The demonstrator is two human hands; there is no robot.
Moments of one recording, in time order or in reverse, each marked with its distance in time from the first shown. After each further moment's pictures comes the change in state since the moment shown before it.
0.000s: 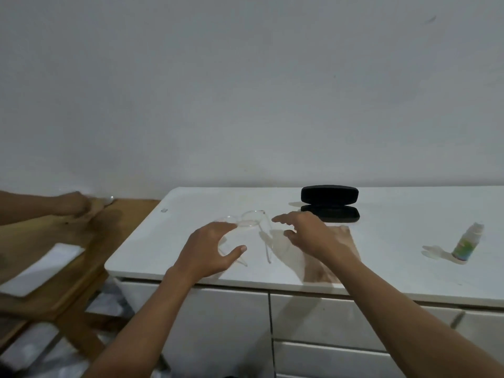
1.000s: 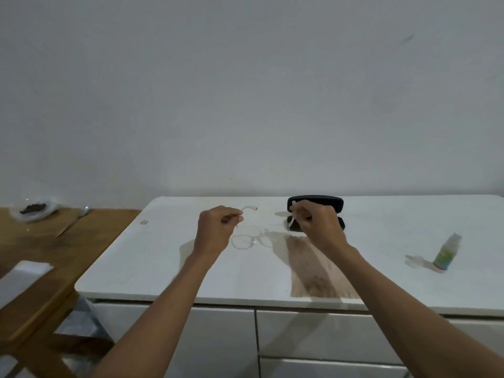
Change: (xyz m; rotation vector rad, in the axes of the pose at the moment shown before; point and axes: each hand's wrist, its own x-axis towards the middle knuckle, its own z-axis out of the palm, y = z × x) left_hand 0.085 0.023 0.031 -0.503 0.323 -0.114; right_hand 0.008 0.039 -0.028 0.306 0.414 0.109
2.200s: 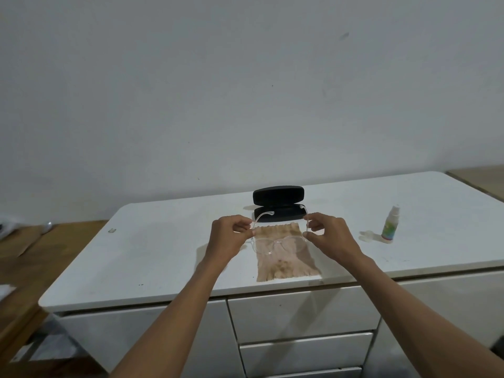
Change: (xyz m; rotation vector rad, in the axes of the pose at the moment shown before) left_hand -0.037 0.051 0.075 -0.074 -0.272 -0.114; right_hand -0.072 0.065 -0.075 -0.038 -0.047 0.218
